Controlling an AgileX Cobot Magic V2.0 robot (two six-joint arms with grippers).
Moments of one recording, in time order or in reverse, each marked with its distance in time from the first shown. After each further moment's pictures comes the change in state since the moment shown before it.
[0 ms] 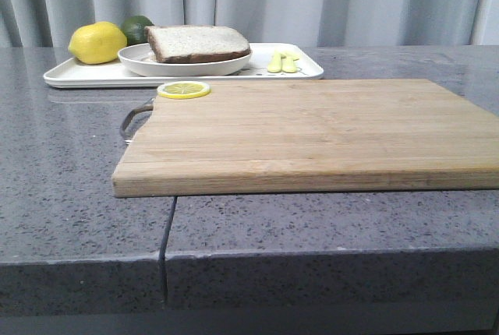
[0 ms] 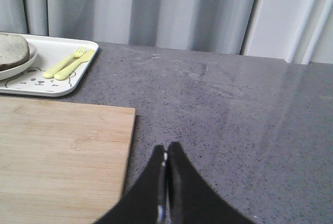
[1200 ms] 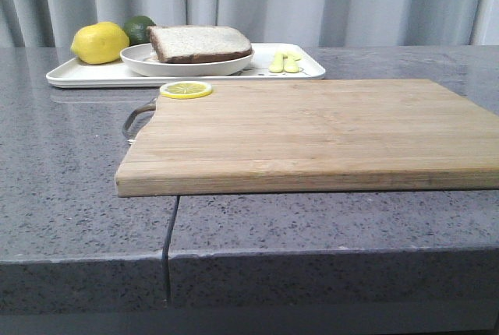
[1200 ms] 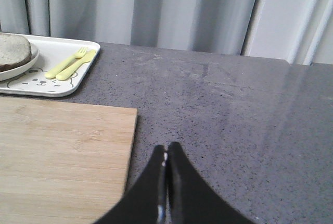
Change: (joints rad) left arm 0.121 -0.214 0.217 0.333 0.003 0.000; right arm 0.000 0.000 0.000 0.000 -0.002 0.000
